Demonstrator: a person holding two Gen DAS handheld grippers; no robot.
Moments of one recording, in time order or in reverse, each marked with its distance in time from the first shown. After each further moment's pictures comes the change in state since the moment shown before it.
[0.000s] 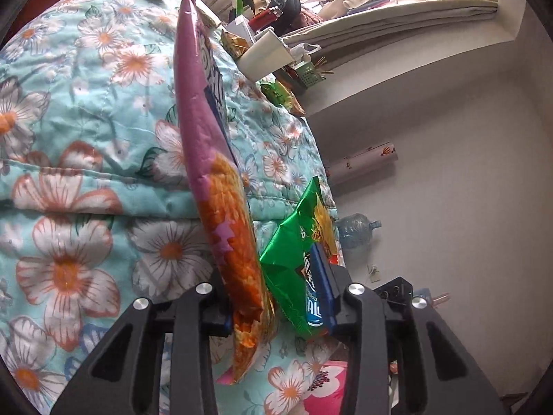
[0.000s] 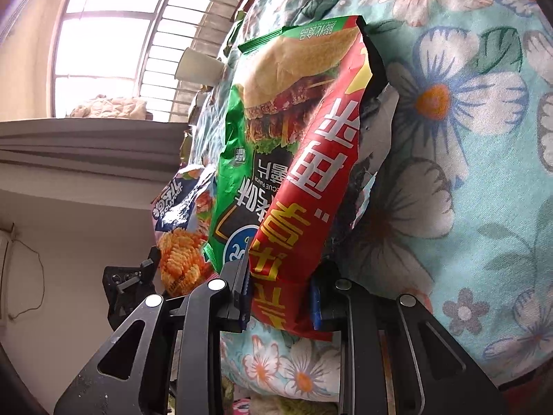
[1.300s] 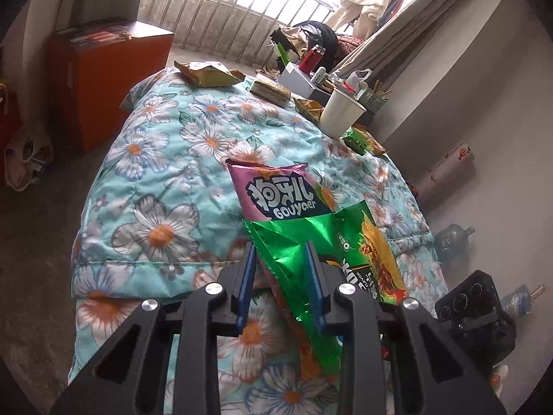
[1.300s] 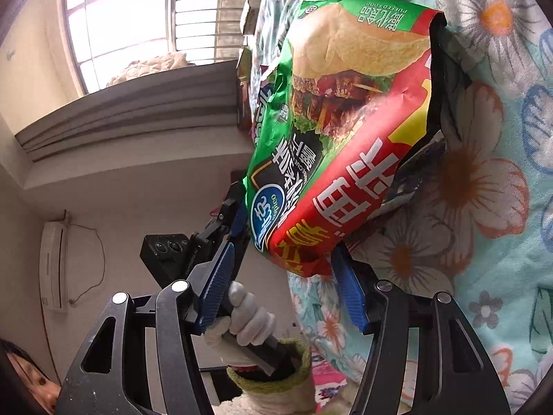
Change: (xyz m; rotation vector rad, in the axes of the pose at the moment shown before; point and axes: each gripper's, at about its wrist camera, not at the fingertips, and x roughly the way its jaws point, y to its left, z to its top) left arm -0.058 0.024 0.024 0.168 -0.156 0.382; right arm 0.102 0.062 -0.042 0.091 0.291 0.276
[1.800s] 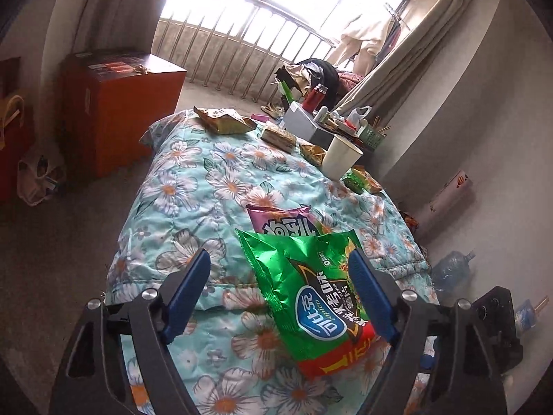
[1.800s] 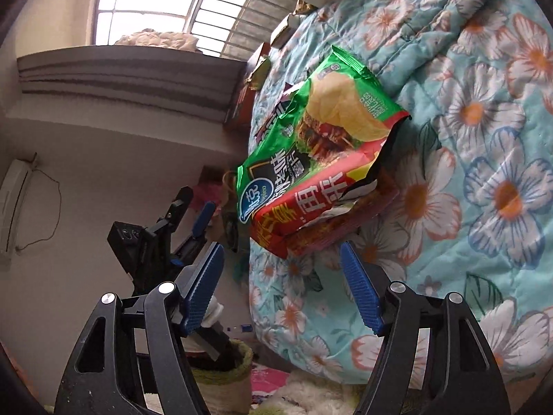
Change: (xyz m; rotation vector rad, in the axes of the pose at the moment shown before) left arm -0.039 0.015 0.012 -0.018 -0.151 0.032; right arm -0.030 0.032 -0.029 -0.245 -0.052 -0.160
